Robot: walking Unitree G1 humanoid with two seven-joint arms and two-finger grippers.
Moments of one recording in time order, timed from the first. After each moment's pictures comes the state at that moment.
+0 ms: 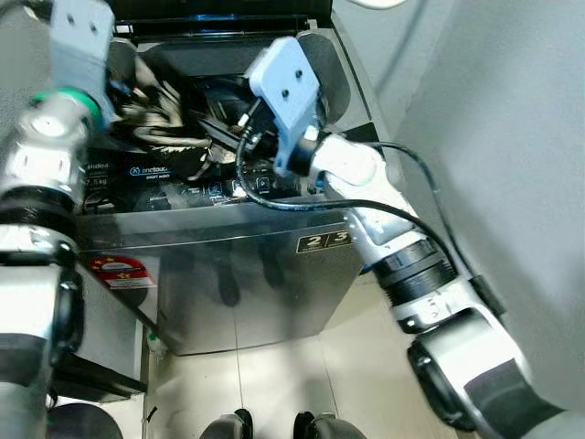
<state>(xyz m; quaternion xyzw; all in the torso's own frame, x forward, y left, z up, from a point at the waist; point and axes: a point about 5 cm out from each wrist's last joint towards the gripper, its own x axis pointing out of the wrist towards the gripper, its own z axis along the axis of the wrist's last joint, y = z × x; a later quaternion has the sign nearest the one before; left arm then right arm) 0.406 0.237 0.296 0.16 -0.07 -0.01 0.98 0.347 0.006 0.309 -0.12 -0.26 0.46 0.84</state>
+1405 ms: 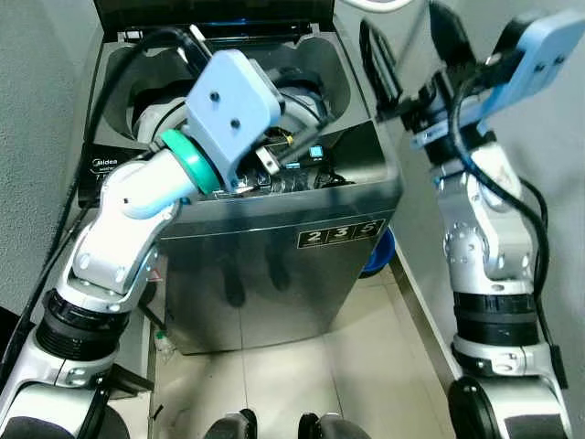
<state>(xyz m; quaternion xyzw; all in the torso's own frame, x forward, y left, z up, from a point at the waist) 0.304 0.116 0.332 0.24 -0.31 -0.25 0.89 0.327 -0.135 0.311 0.01 -0.34 0.20 0.92</state>
